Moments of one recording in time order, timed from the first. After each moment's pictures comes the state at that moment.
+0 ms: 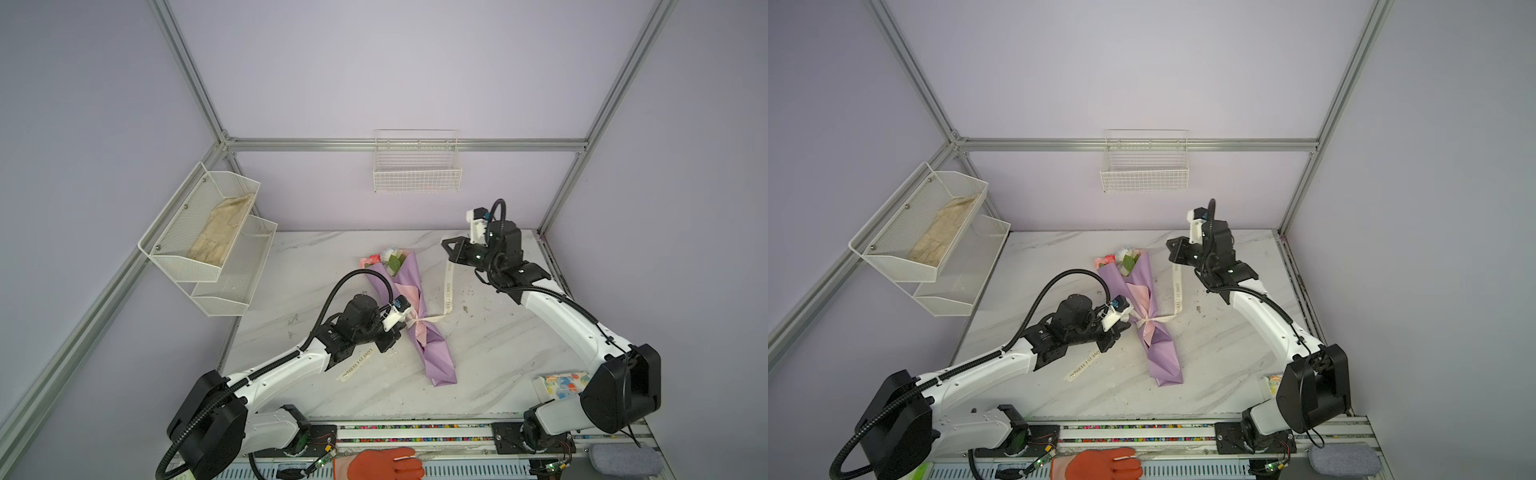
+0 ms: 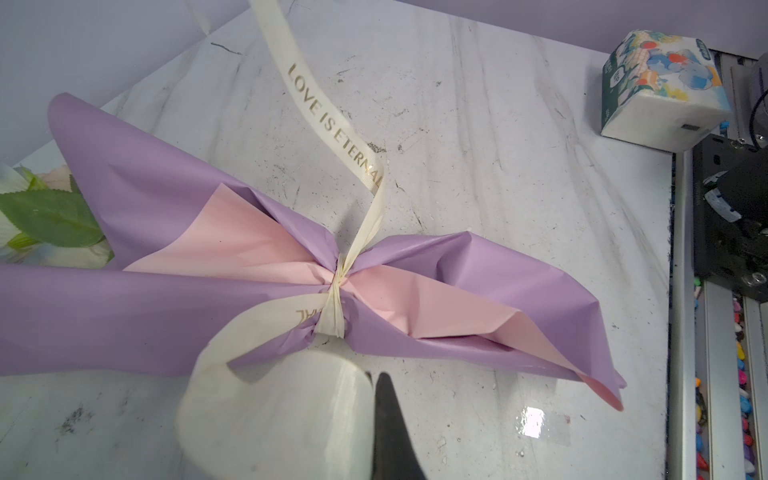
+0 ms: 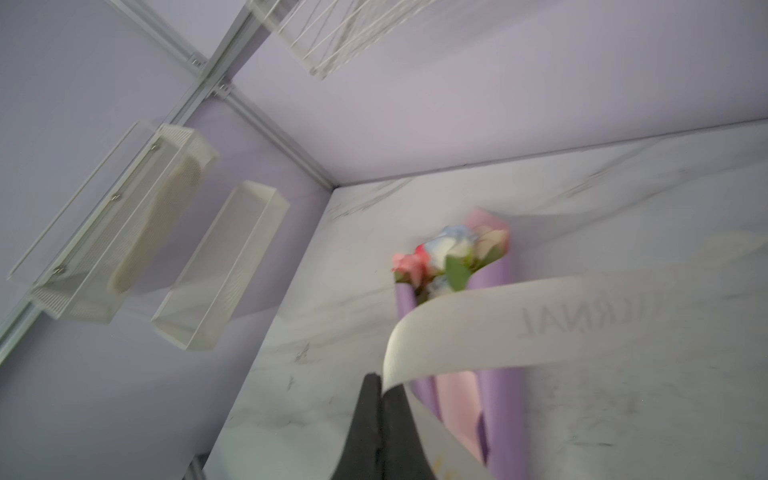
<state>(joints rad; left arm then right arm) -0.69 1.20 0.67 -0.02 0.26 0.21 0.50 1.49 1.27 -0.11 -0.39 0.59</state>
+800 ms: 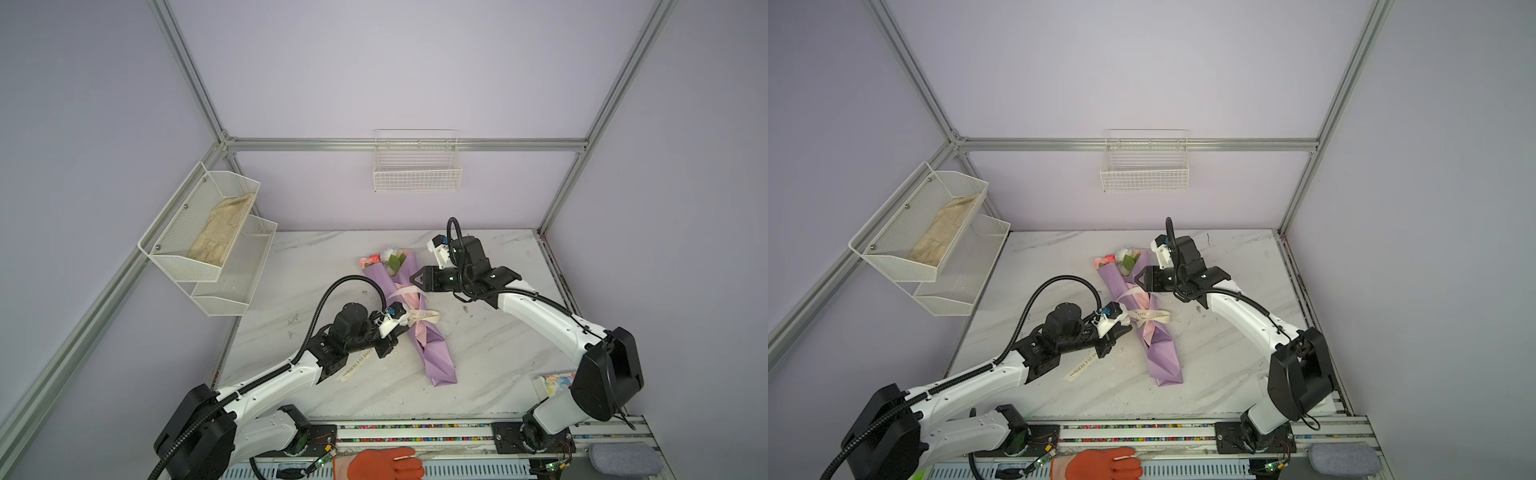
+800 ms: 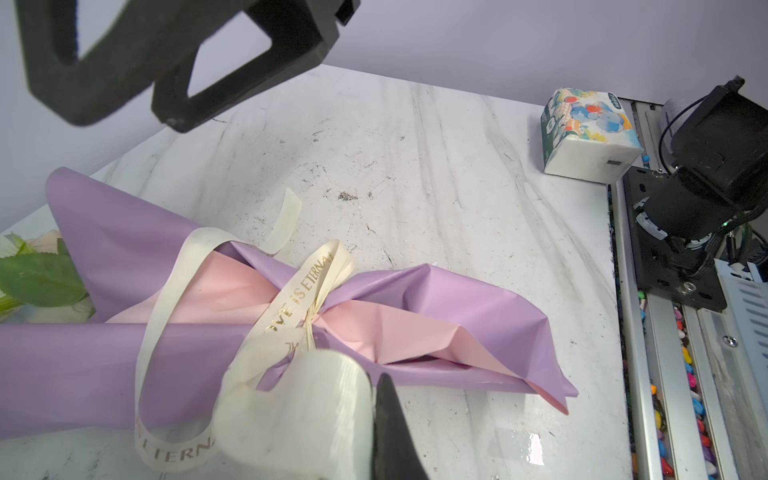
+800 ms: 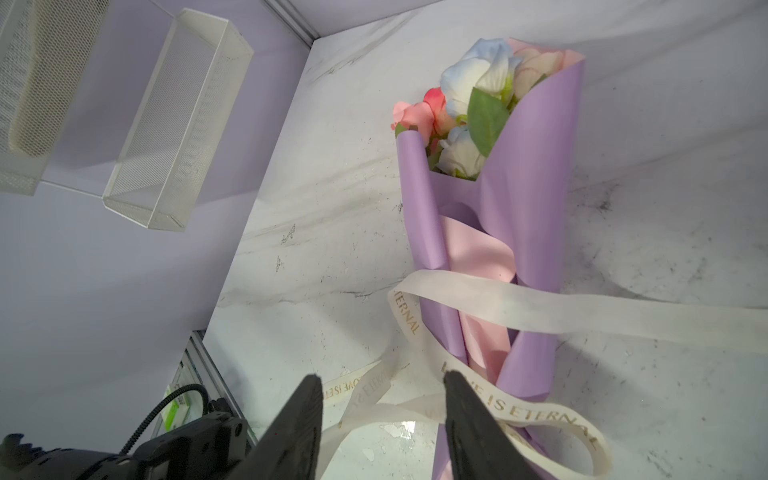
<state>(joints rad) -0.70 1.15 0.59 0.12 0.36 0.20 0.56 1.49 1.23 -0.38 -0.38 0.53</state>
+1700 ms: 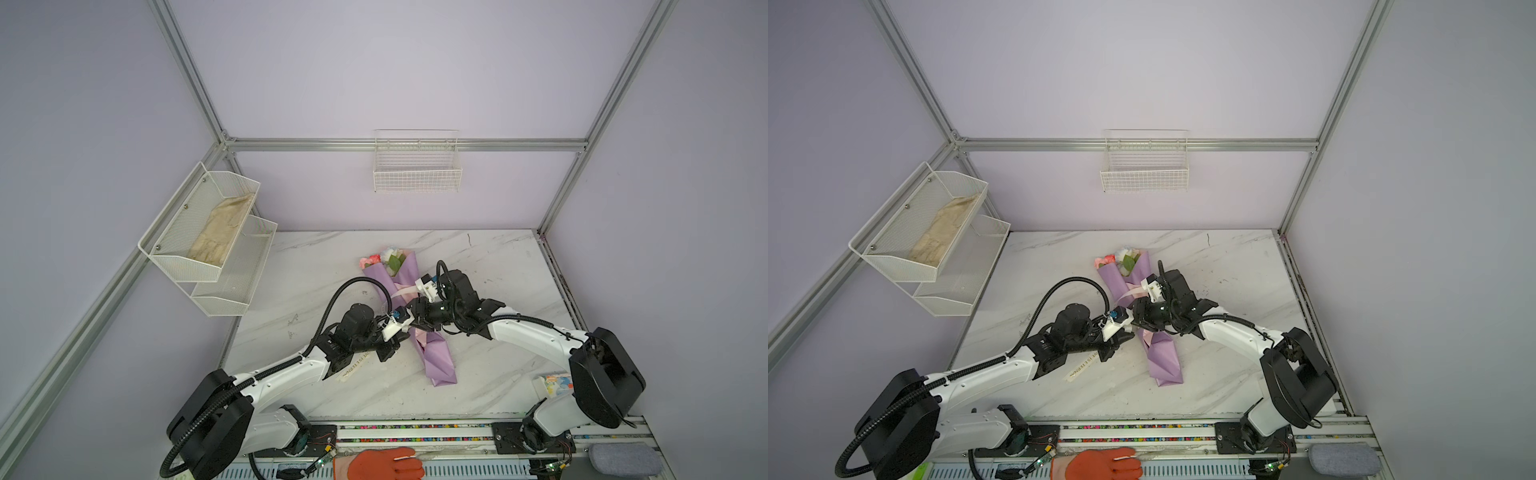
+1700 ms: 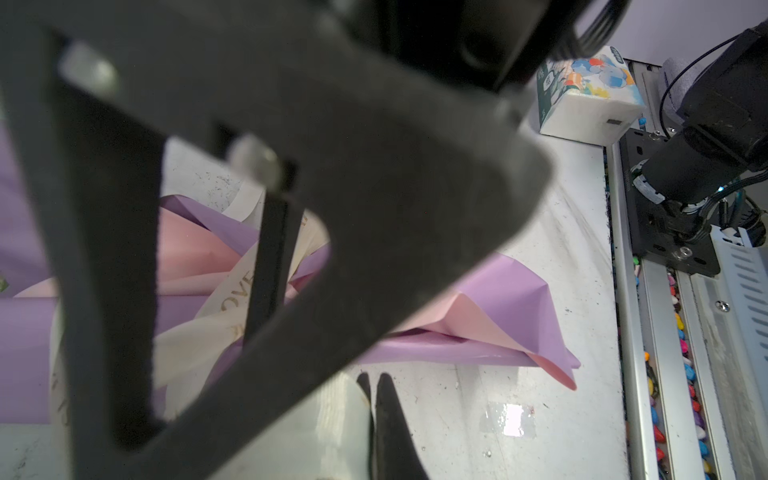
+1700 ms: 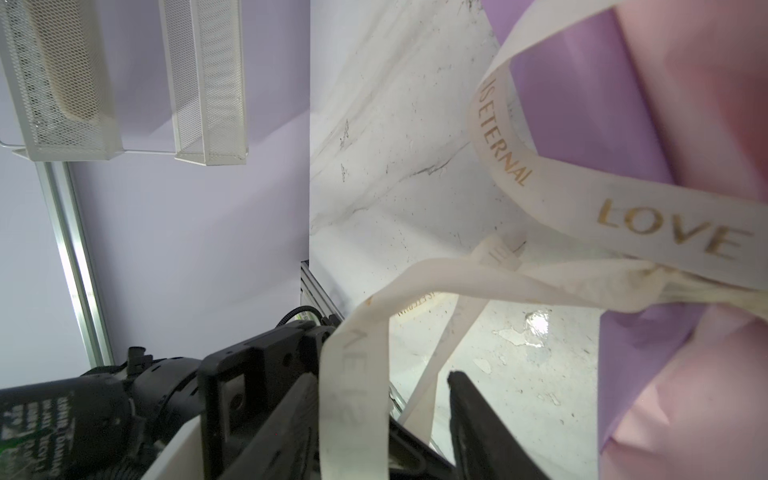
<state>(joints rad) -0.70 1.24 0.59 0.10 0.39 0.22 0.68 1.53 0.94 -0.07 -0.65 0.95</state>
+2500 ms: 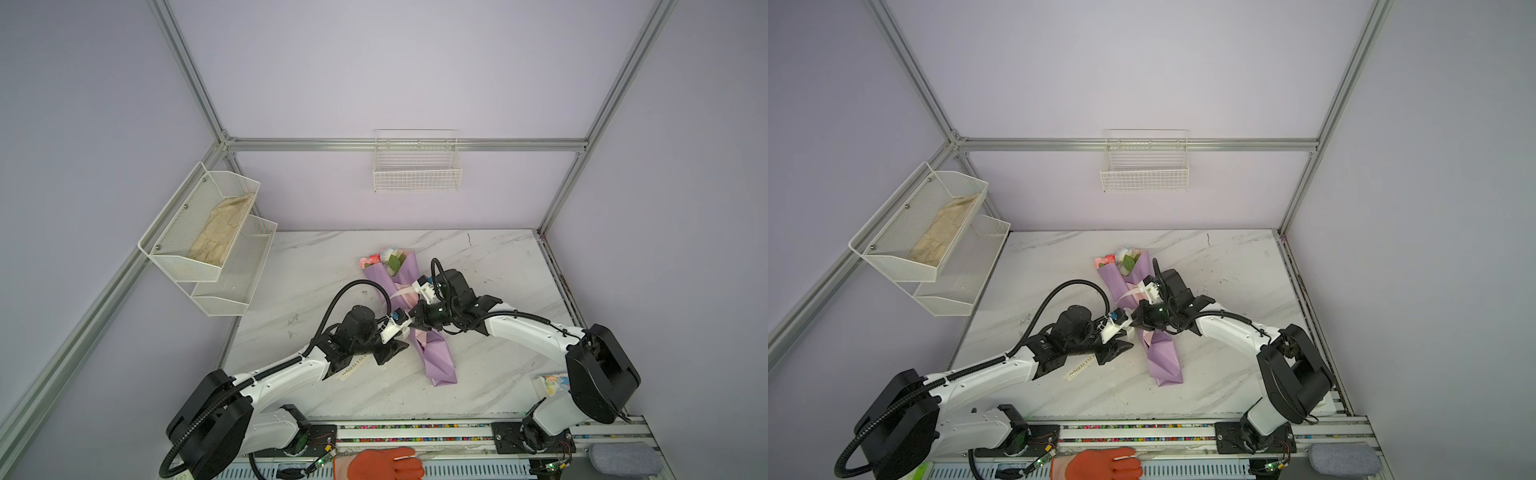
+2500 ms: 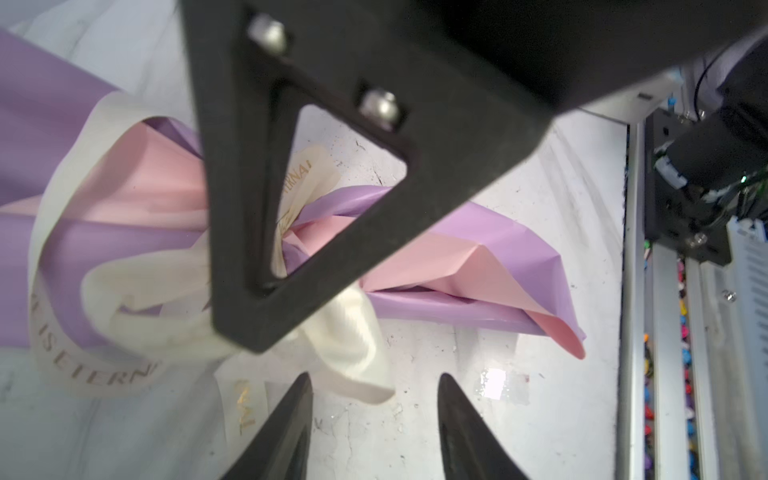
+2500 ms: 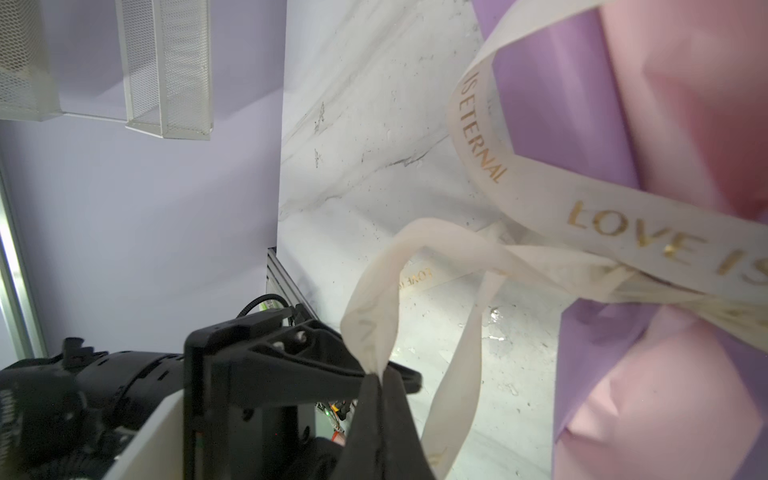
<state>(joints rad) -0.69 1.18 0.59 -0.03 0.32 0.14 0.69 1.54 0.97 -0.18 -0.59 0.80</state>
